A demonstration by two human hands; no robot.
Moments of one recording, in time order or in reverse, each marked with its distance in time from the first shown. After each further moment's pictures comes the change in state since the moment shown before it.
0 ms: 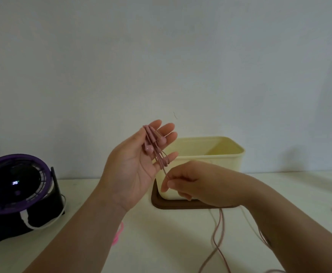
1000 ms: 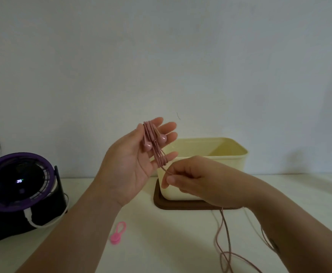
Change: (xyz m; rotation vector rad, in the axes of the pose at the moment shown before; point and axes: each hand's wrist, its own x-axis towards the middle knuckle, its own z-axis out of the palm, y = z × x) left_hand 0.000 0.009 -0.010 0.101 -0.051 0.025; right_hand -0.002 -0.010 -0.001 0.068 0.063 -0.071
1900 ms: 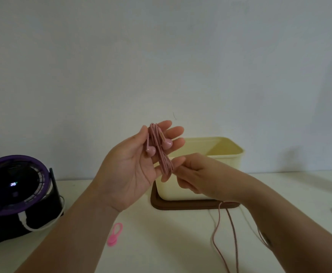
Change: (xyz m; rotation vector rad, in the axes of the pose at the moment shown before) left_hand -0.007 0.002 0.014 -0.112 -0.101 -0.111; right_hand 0.005 0.014 -0.001 0.135 0.048 0.040
